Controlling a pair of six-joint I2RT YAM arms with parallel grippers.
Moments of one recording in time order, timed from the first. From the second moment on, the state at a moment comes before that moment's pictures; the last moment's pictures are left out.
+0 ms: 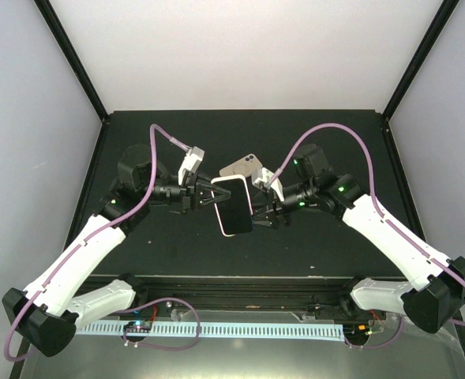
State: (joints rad) left arm -0.52 1.00 0.99 -0.12 1.09 -0.43; right arm 0.64 1.23 1.15 -0.68 -0.94 -0.29
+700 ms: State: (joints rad) left arm -0.50 1.10 1.01 -0.12 0.87 -0.39; right arm 0.60 1.24 1.12 -0.54 -1.00 0.03
